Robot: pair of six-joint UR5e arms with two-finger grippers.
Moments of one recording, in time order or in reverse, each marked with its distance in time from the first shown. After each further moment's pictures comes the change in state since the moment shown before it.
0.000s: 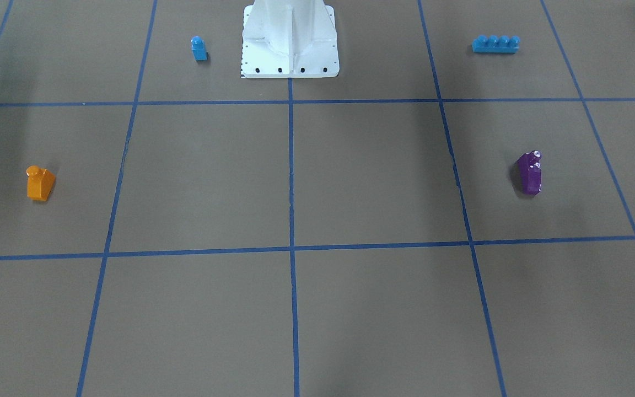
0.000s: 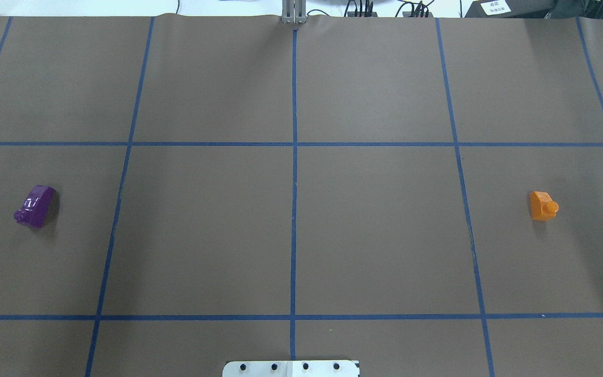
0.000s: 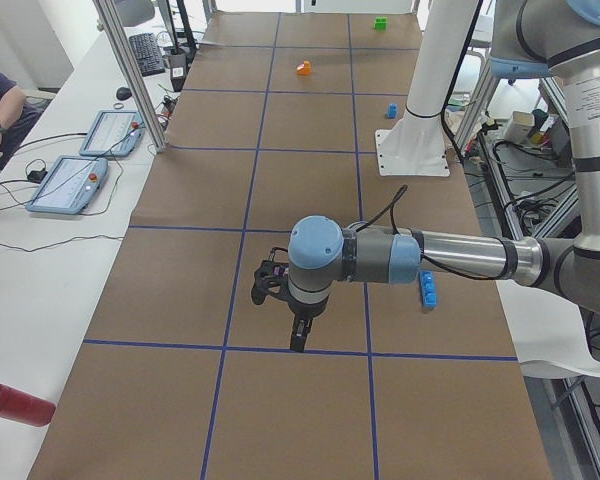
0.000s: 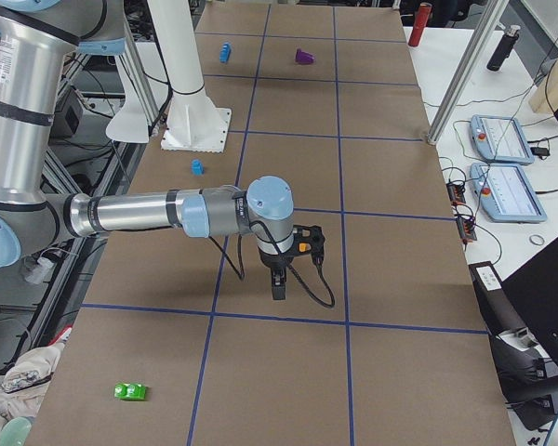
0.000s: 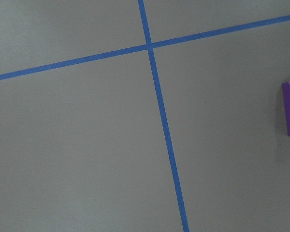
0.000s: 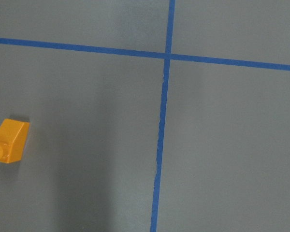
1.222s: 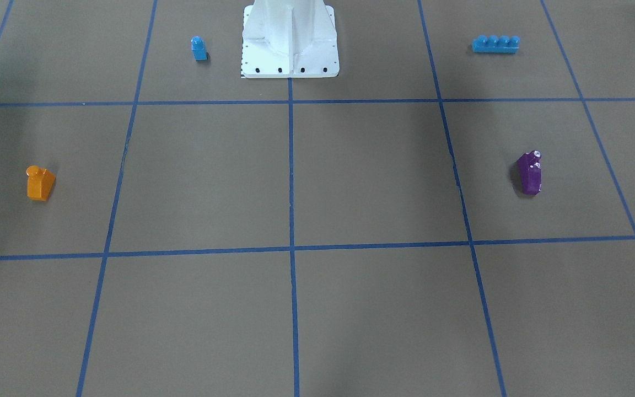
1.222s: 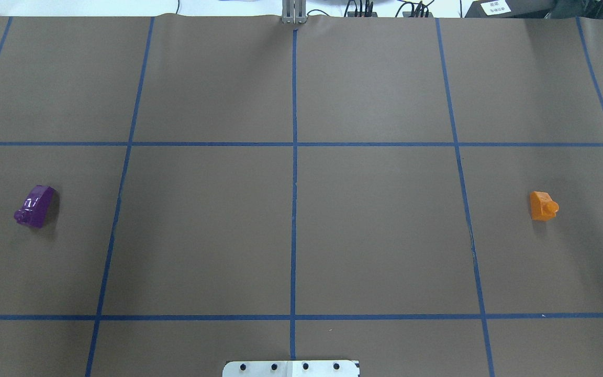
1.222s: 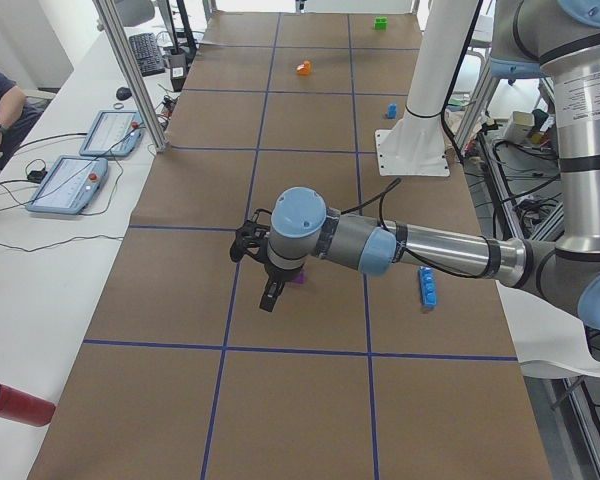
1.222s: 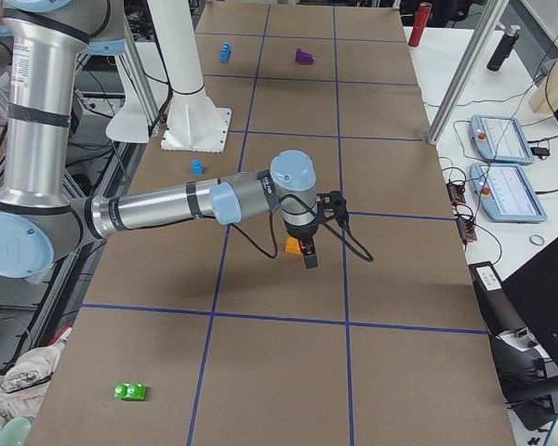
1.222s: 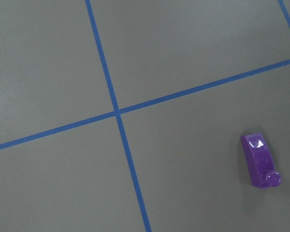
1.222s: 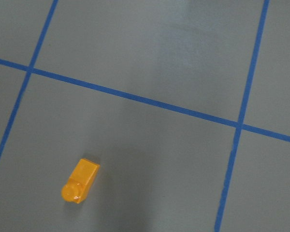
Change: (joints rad) left arm 0.101 -0.070 0.011 -0.237 -0.115 -0.197; right arm -0.084 0.109 -0.005 0.132 0.109 0.040
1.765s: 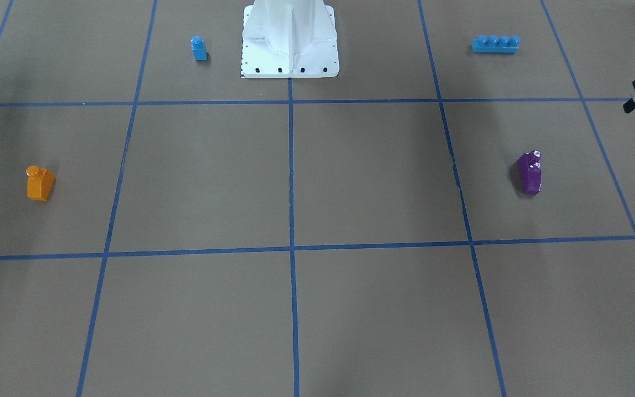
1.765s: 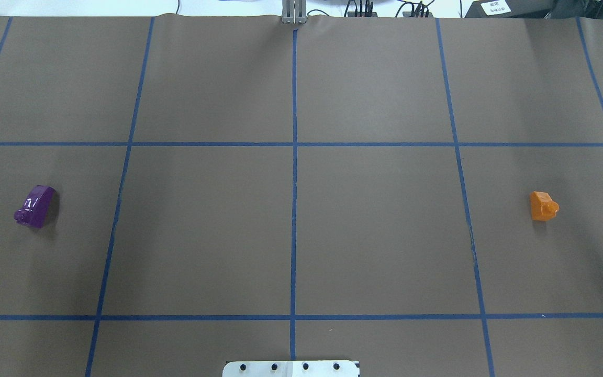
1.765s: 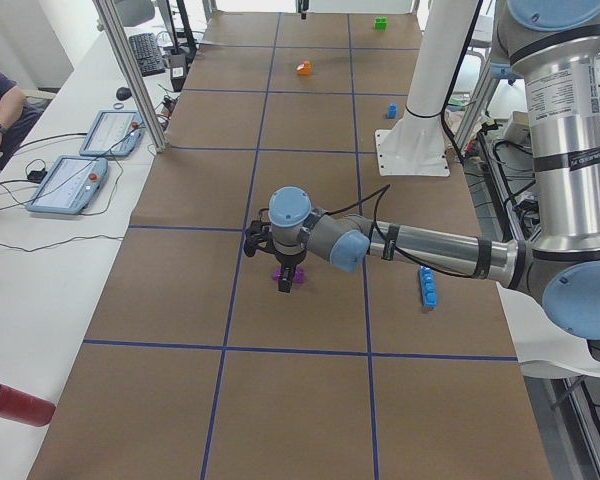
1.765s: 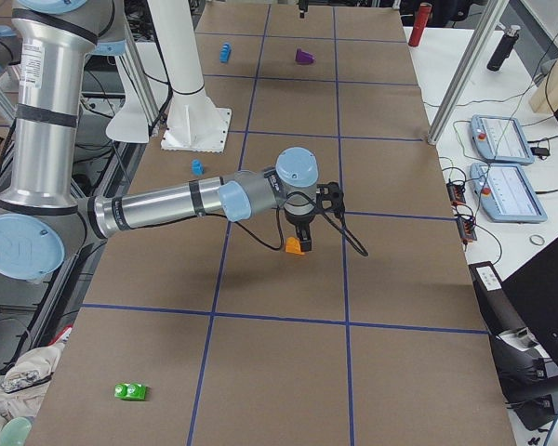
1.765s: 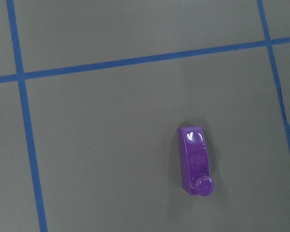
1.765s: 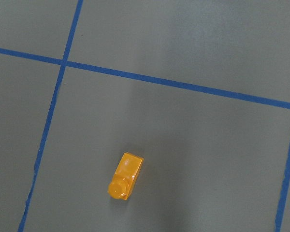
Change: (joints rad) left arm 0.337 -0.004 0.059 -0.194 0.090 -0.454; right arm -0.097 0.000 0.002 0.019 0.037 0.144
